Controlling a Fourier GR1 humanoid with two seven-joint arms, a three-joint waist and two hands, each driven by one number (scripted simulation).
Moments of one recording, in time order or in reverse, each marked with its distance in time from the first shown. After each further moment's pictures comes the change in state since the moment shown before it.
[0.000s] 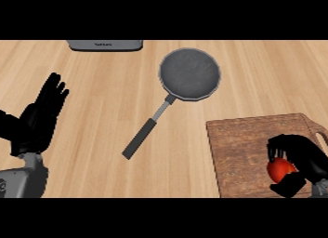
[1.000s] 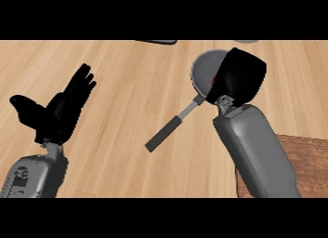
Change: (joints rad) left arm -0.091 -0.038 -0.103 0.009 -0.010 -0.049 0.031; right arm -0.735 0.339 0.143 0.221 0.552 -0.143 0.947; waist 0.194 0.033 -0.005
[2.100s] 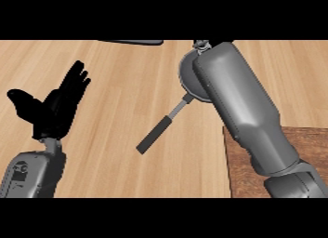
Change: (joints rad) left arm -0.027 0.003 0.038 0.046 -0.011 0.030 -0.011; right arm -0.487 -0.003 -0.142 0.516 0.159 -0.160 0.177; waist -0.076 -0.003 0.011
